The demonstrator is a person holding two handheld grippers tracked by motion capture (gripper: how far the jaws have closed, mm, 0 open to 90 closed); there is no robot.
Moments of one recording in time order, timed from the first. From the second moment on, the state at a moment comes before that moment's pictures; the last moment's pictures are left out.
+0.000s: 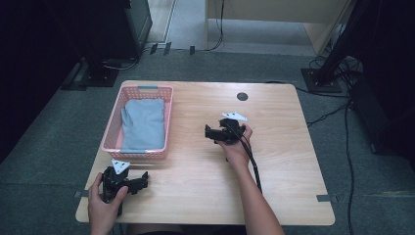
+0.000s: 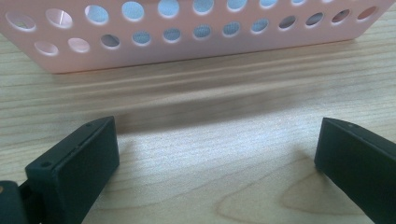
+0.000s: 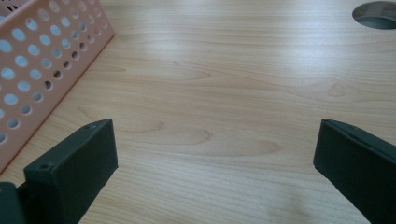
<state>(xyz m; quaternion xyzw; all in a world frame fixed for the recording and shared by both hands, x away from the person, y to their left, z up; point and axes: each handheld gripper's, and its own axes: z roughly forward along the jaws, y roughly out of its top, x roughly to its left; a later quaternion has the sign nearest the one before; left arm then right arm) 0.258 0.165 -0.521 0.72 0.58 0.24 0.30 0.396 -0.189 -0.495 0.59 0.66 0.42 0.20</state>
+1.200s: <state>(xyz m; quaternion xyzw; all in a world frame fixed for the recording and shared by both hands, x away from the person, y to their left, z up) 0.258 0.165 -0.521 0.72 0.58 0.24 0.30 0.374 -0.233 -0.509 0.59 0.66 0.38 0.25</state>
